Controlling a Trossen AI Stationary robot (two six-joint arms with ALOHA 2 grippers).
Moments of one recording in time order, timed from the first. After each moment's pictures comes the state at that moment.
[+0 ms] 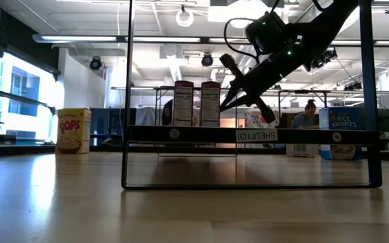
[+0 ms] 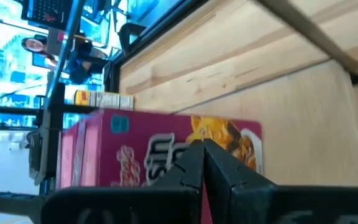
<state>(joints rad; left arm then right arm) 0.00 0.68 0.99 -0.18 -0.43 -0.29 -0.29 1.57 0.76 0.30 0.21 1.37</state>
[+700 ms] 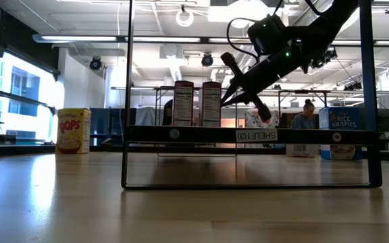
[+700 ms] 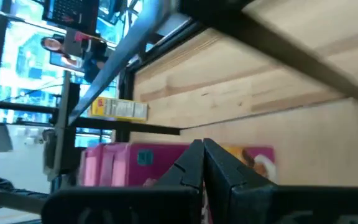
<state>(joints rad) 0.00 0.69 0.99 -0.18 -0.43 -0.28 -0.35 1.57 0.76 0.36 0.14 1.29</state>
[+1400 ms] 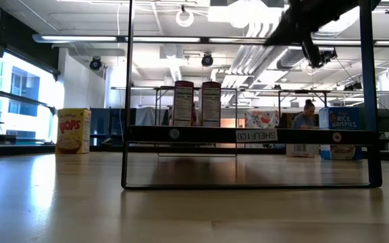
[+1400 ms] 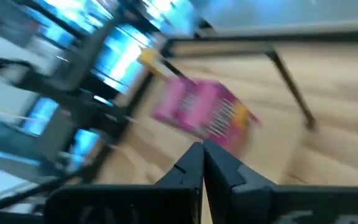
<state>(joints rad) 0.00 0.70 0.99 -0.19 -0.43 -0.28 -0.23 0.89 0.76 -0.24 0.14 0.86</state>
